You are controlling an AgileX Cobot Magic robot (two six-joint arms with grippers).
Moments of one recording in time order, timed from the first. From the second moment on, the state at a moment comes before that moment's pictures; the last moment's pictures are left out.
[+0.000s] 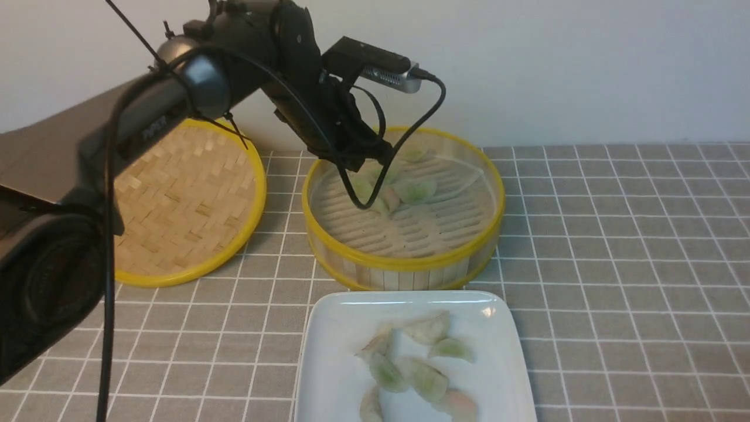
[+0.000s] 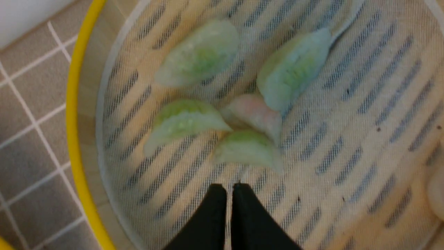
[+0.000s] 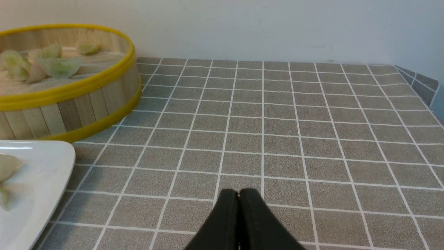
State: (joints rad) right arm 0.03 -0.01 0.02 -0.07 0.39 0.12; left arm -0.39 2.20 -2.00 -0.18 0.90 0.26
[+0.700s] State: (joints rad) right arm 0.03 -0.01 0.02 -0.07 0.39 0.12; left arm -0.39 2.37 -2.01 -0.28 0.79 0.37
